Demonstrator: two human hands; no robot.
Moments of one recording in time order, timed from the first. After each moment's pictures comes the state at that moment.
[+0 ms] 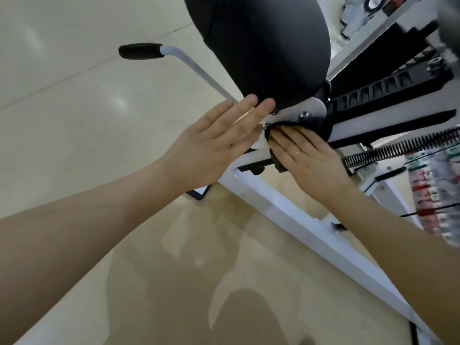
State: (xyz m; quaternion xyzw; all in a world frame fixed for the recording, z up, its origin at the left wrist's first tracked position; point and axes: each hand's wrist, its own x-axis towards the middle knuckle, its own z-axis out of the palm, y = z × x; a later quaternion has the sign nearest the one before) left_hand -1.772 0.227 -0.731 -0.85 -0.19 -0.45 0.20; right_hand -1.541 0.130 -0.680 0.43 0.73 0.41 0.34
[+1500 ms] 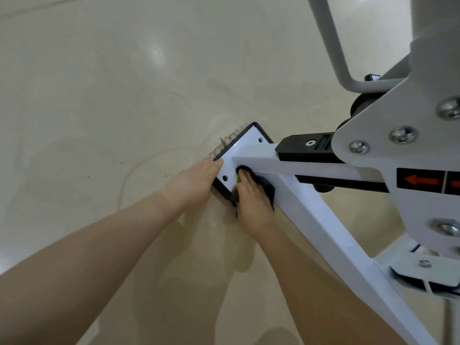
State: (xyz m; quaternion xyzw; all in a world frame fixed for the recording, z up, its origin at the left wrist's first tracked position) left_hand -1.768 0.246 -0.936 -0.76 -0.46 -0.01 -0.46; right_hand -1.613 0.186 -0.923 0.72 0.66 -0.18 0.11
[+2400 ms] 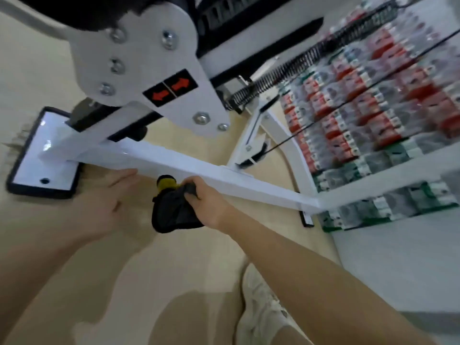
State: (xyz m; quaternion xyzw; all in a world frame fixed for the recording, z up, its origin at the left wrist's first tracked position) left_hand -1.710 0.174 -0.877 -0.86 -0.17 -0.11 -0.48; right_hand -1.578 0.035 -0.766 0.89 0.33 -0.28 -0.12
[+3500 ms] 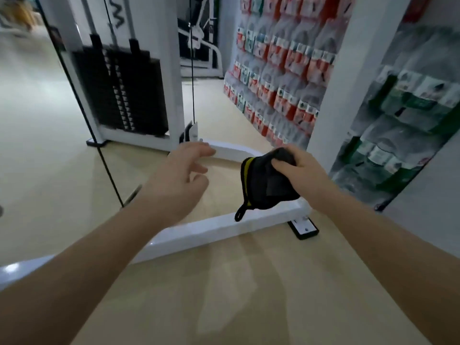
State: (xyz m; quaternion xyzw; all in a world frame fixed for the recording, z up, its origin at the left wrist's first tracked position) left_hand -1.400 -0.217 -0.535 -0.89 -0.08 -0.19 -0.41; right_hand -1.257 -0.398 -0.552 0.82 0.24 -0.05 -0.51
